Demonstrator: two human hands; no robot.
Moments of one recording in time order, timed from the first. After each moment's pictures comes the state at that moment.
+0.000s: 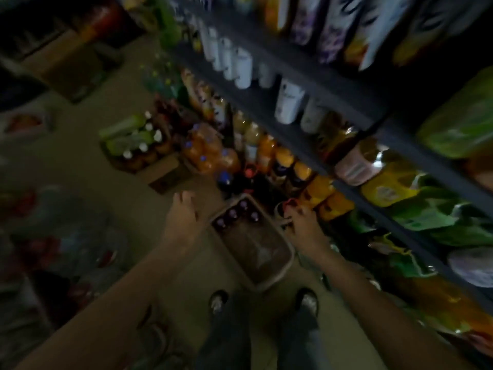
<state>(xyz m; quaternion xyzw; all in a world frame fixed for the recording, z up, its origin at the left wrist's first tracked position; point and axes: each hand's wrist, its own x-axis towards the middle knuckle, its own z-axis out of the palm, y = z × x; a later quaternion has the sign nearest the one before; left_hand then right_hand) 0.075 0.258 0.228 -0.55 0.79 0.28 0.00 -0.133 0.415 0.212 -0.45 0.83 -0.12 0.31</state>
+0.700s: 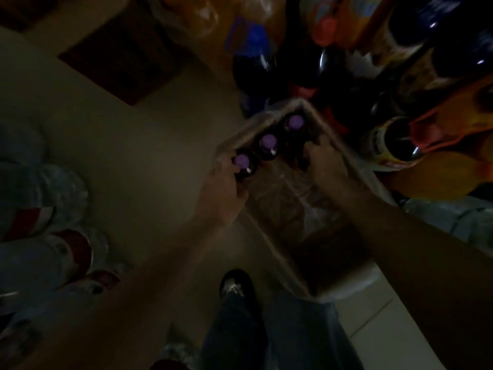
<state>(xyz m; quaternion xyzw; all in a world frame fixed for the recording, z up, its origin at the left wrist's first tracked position) 0.088 0.211 -0.214 -0.52 0.76 0.39 0.08 -0.111 0.267 -0.272 -0.46 0.83 0.04 0.31</state>
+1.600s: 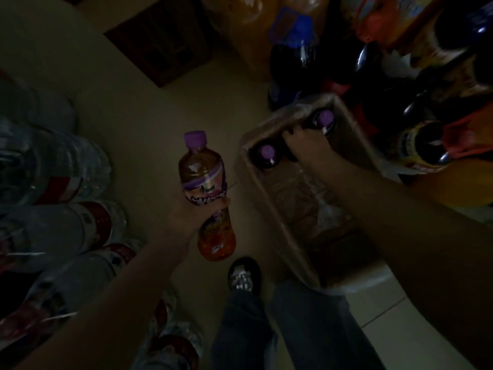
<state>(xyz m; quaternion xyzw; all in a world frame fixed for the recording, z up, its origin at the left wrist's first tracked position) 0.180 0.225 -0.179 -0.68 0.38 0.62 -0.12 -0.060 0.206 -0.269 -0.68 0.68 0.19 0.18</state>
